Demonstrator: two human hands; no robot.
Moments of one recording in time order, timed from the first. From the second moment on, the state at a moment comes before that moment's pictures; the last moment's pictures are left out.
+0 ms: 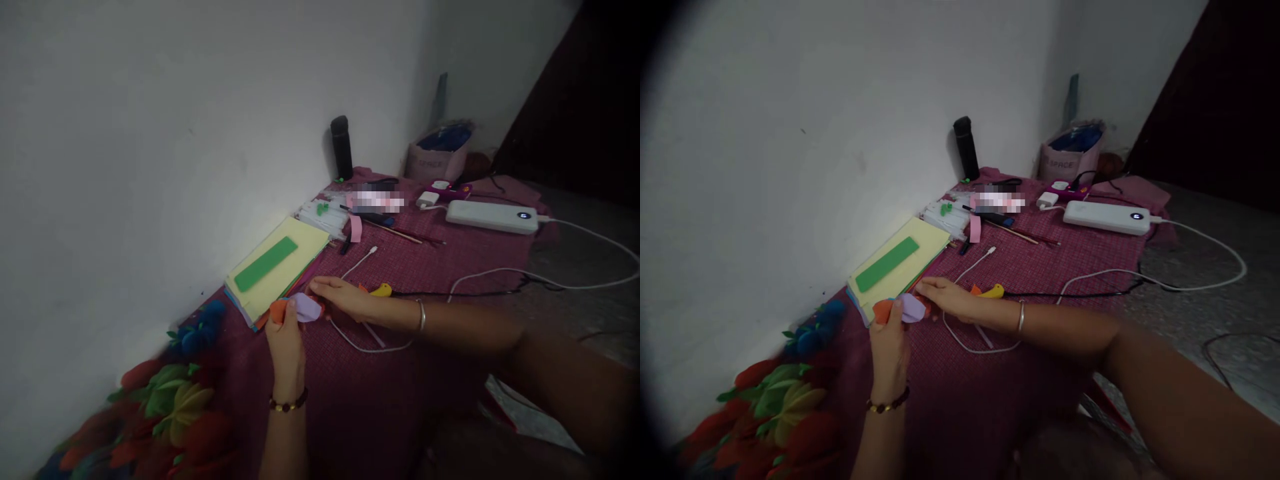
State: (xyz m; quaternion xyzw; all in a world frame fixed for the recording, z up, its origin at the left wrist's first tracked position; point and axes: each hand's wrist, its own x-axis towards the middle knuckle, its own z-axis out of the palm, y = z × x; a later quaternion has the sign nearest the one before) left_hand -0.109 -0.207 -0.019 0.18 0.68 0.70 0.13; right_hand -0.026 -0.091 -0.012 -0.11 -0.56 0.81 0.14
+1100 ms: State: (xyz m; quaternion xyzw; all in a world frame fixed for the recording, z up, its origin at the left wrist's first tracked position) left_hand -0.088 -0.256 -0.052 0.47 0.67 0.56 -0.09; right_hand 0.004 -0.099 -0.033 -0.10 -0.61 0.77 0.14
